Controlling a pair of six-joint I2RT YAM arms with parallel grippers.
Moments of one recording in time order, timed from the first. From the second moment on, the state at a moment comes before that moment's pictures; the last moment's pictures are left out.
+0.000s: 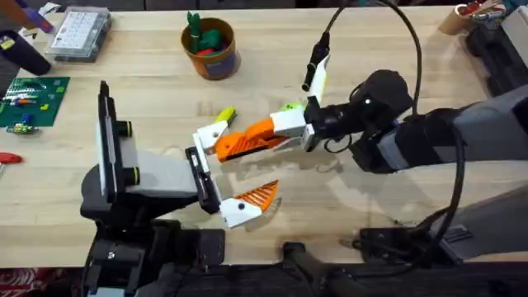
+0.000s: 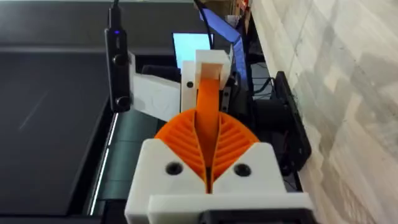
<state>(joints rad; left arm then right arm) -0.05 0.00 0.01 -0.11 1.14 0.01 0.53 1.72 0.44 1.39 -1.20 1.64</state>
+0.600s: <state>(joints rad) -0.05 0.00 0.01 -0.11 1.13 0.02 0.54 1.72 0.47 1.35 -1.18 1.62</state>
